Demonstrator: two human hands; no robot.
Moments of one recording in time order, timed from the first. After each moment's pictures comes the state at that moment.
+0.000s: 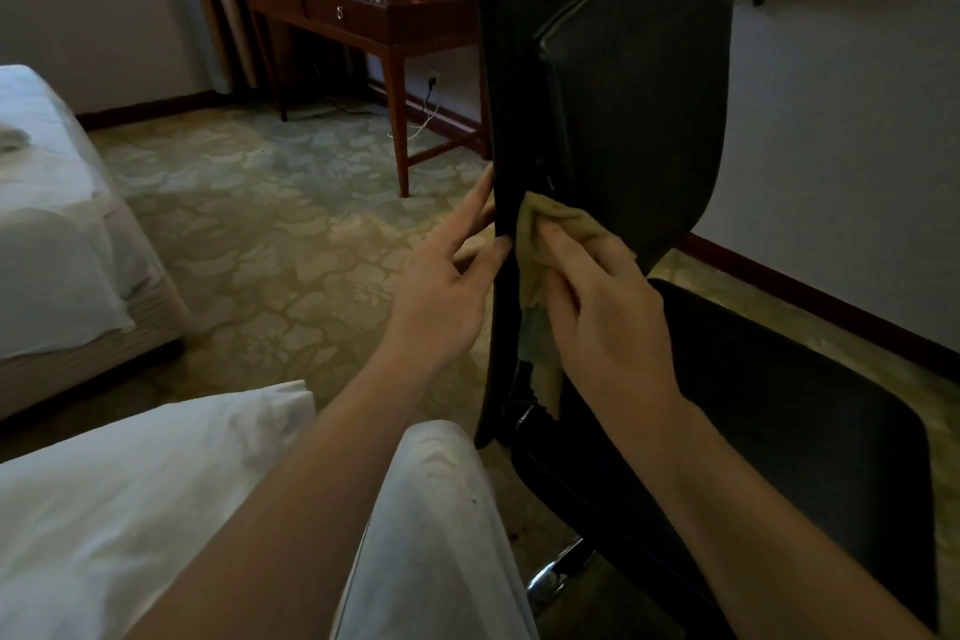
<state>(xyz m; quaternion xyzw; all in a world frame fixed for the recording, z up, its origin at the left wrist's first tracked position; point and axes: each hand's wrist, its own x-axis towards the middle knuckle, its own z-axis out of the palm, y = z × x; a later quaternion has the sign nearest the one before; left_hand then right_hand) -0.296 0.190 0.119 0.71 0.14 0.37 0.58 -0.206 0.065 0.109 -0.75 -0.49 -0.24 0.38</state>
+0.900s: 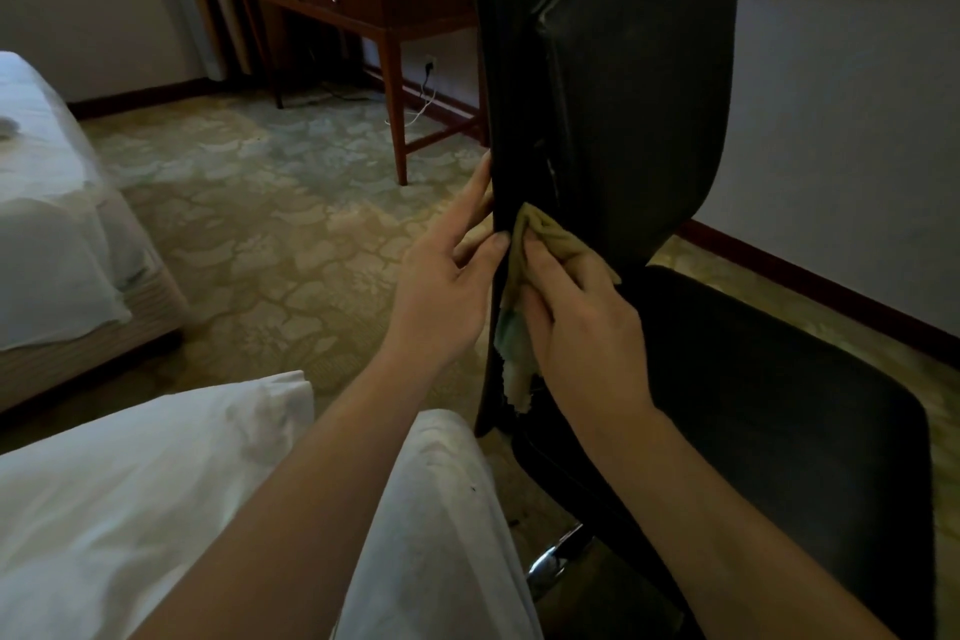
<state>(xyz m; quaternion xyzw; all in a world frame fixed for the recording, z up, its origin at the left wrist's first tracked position) -0.297 0.187 0.114 0.72 0.13 0.38 0.57 -0.214 0.073 0.080 -0.79 -0.47 -0.22 0.32</state>
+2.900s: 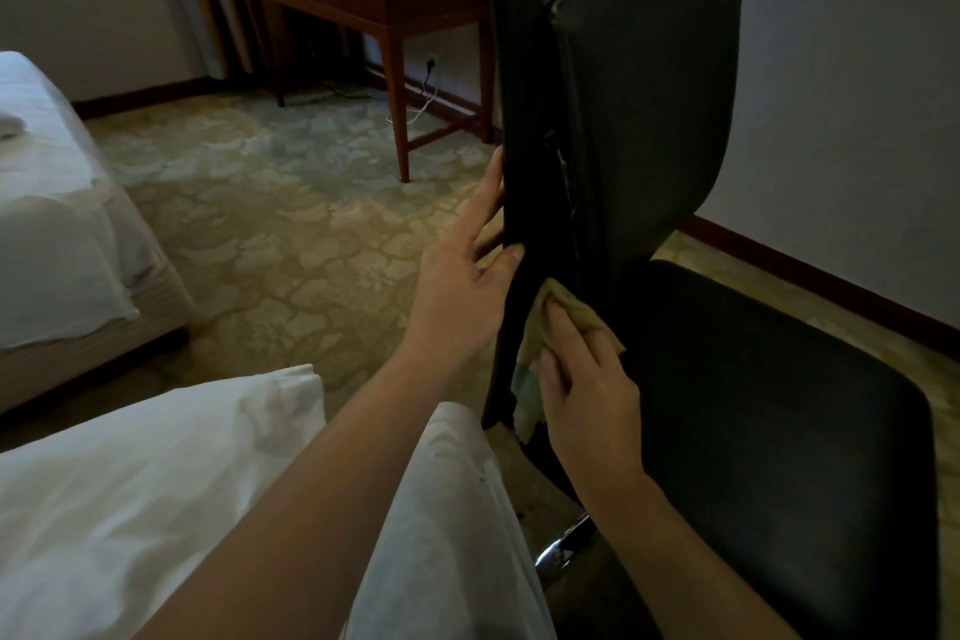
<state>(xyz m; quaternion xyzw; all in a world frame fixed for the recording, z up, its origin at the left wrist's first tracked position) -0.297 0.184 0.107 0.74 0.15 0.37 0.54 -0.238 0.052 0.014 -0.81 -0.39 -0.18 0.40</state>
